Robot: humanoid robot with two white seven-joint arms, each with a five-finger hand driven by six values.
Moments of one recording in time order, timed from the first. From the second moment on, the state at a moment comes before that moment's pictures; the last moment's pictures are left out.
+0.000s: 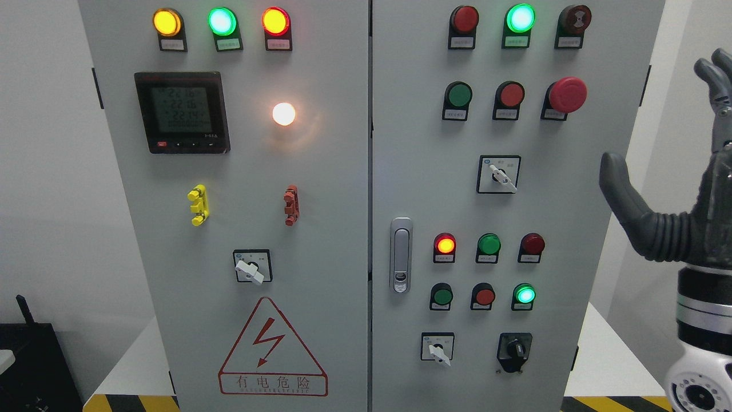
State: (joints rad) left arm 0.04 -0.09 0.00 0.00 0.00 -0.09 0.11; right arm -0.65 -0.11 -0.18 -1.92 0.78 -0.14 -0.13
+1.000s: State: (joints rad) left arm 0.04 -0.09 0.00 0.00 0.00 -0.09 0.11; right arm -0.65 -0.11 -0.17 -1.92 0.78 -0.08 -0.12
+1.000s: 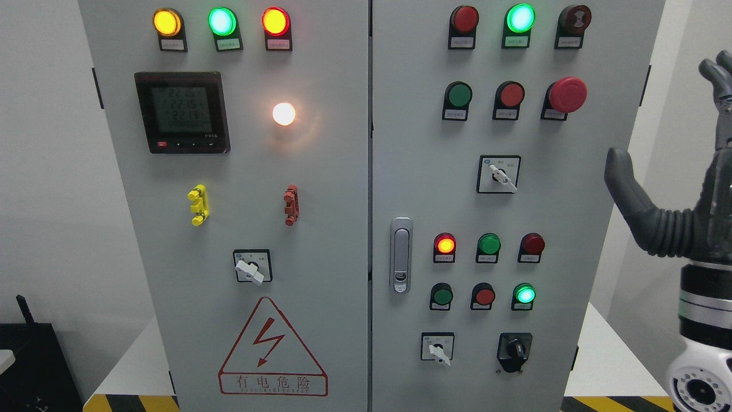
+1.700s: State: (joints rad) left arm 0.04 -0.09 0.00 0.00 0.00 -0.09 0.11; right arm -0.64 -0.10 -0.14 -1.91 0.78 0.01 -0.13
